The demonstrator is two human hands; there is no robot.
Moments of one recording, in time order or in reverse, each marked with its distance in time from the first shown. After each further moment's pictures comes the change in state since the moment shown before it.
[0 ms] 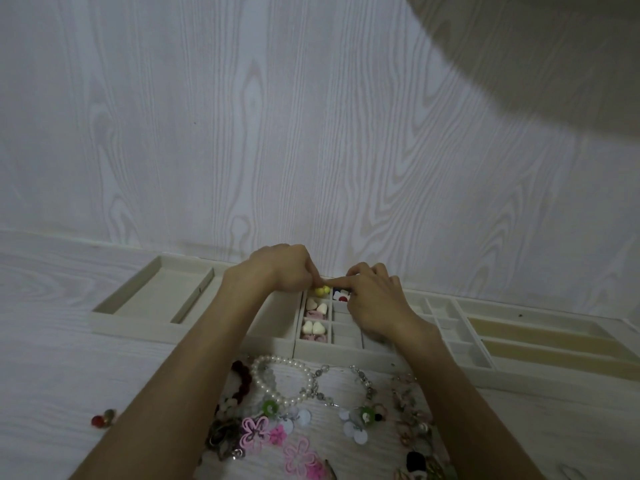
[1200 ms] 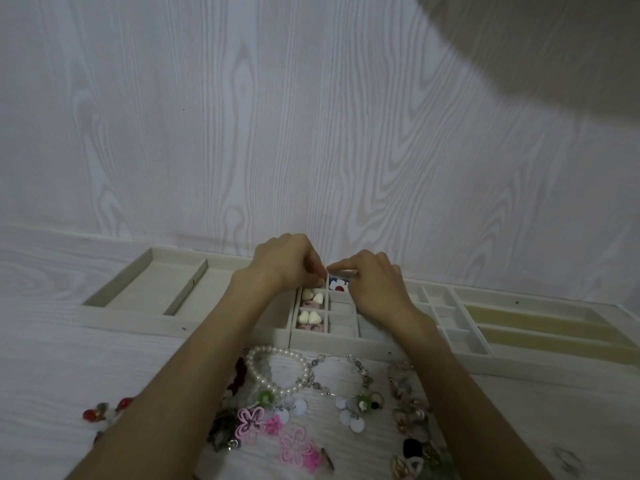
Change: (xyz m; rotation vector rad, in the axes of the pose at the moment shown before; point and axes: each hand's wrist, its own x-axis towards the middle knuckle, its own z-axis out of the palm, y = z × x) left_hand 0.016 -0.004 0.024 -0.063 0.243 0.048; right_hand 0.002 0.004 0.002 0.197 0.147 0.092
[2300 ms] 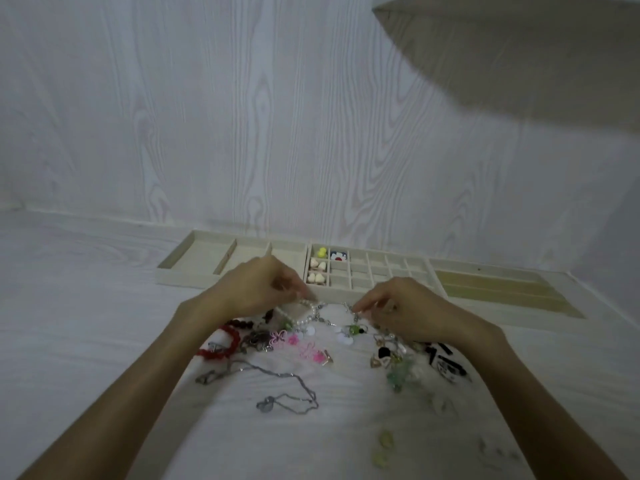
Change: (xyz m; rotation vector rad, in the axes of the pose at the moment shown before) left_hand -0.147 0.006 -0.036 -0.219 -0.127 0.091; right_hand -0.127 -0.004 -0.072 0.112 -0.371 -0.143
